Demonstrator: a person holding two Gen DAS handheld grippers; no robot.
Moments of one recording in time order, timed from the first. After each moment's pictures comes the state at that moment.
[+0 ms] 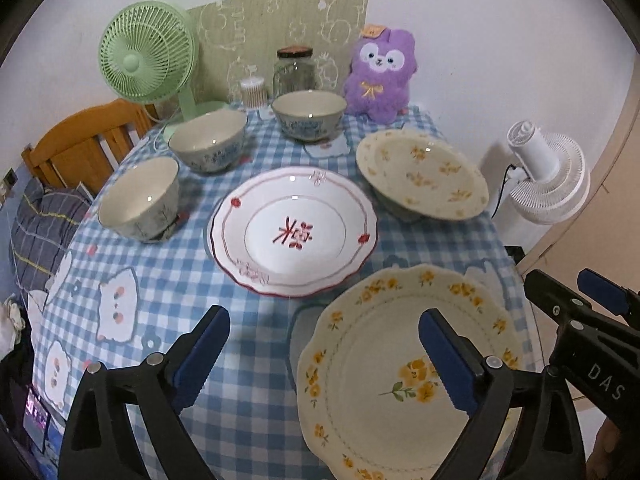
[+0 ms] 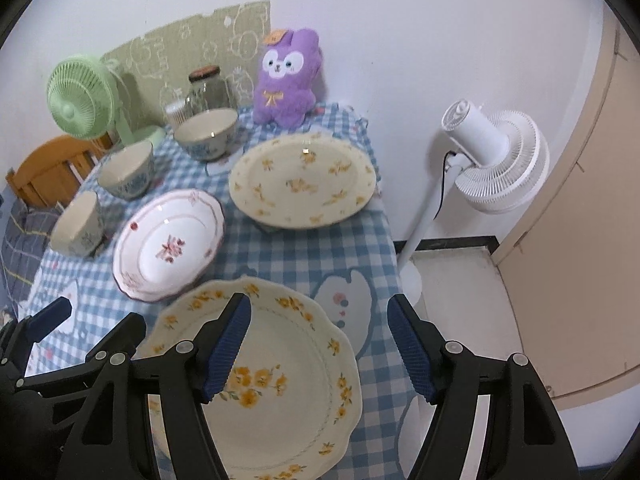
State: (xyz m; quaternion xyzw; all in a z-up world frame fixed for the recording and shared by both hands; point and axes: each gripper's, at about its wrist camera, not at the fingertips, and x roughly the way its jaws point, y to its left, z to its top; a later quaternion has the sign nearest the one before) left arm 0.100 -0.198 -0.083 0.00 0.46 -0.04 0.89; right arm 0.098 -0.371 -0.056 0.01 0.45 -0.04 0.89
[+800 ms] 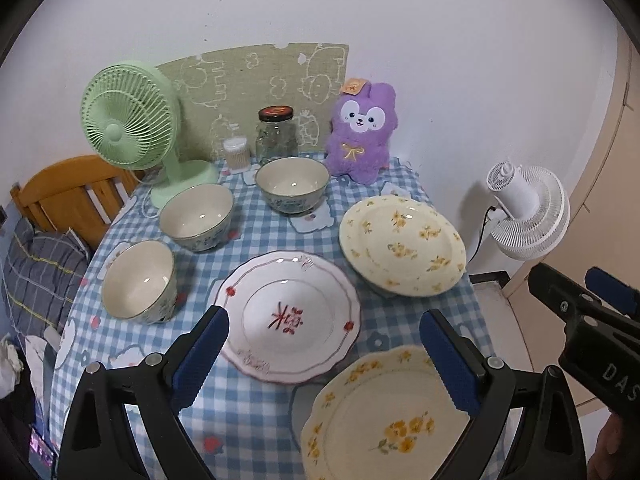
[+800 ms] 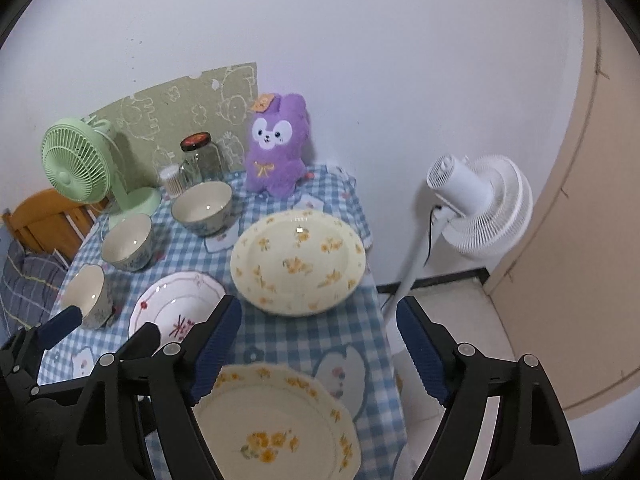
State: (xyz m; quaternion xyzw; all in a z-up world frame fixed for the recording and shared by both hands) left arm 0.143 -0.203 -0.025 0.01 0.41 -0.08 0.91; right arm 0.137 -0.372 0.010 0.02 0.38 -0.06 0.92
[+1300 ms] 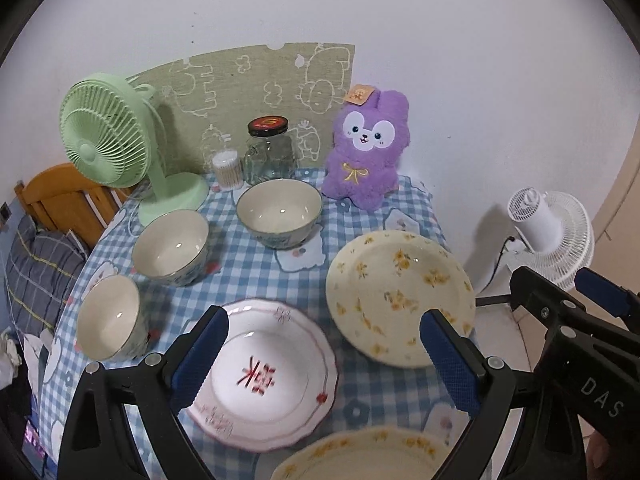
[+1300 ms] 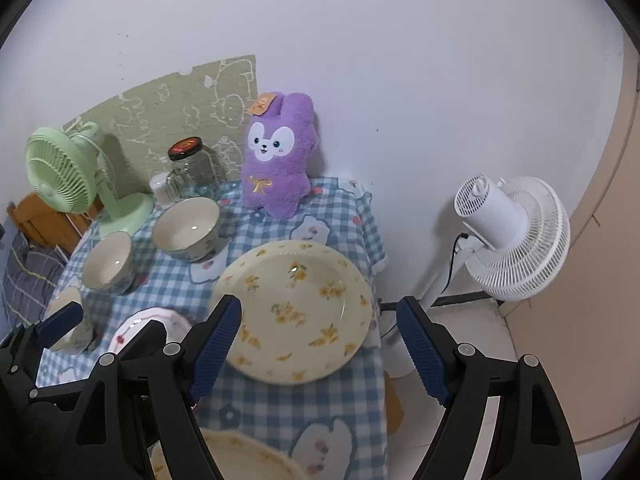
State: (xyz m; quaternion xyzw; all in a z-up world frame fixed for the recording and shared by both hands) left arm 0.221 -0.249 -0.030 0.00 0.41 -0.04 0.91; right arm 0.241 -0.411 -0.008 0.01 0.40 -0.02 0.92
